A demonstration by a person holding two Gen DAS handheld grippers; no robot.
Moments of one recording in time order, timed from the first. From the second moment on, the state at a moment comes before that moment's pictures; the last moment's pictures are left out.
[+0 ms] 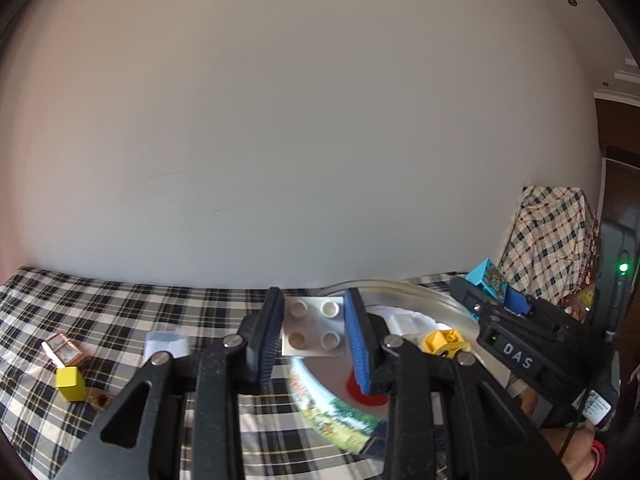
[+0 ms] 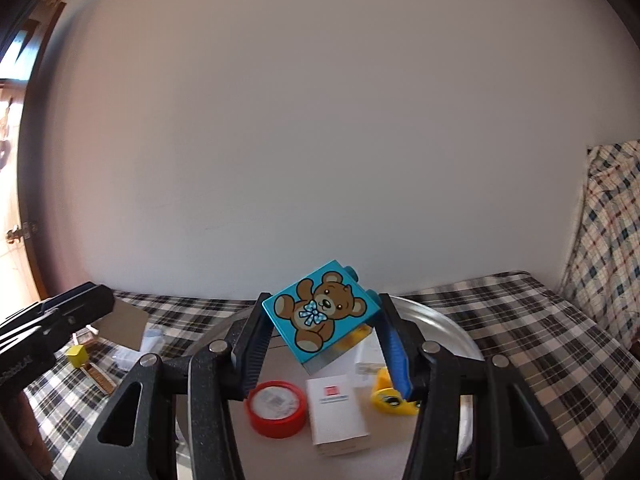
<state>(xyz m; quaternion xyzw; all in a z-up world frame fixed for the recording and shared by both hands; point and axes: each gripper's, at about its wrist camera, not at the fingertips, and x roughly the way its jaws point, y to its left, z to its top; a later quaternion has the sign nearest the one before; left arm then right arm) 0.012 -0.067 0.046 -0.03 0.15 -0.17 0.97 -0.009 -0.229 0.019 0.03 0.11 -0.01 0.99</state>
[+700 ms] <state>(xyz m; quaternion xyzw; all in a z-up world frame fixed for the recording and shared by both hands) 0.046 -0.160 0.027 0.01 0.20 -0.19 0.96 0.019 -0.302 0.010 0.04 0.16 -0.09 0.98</state>
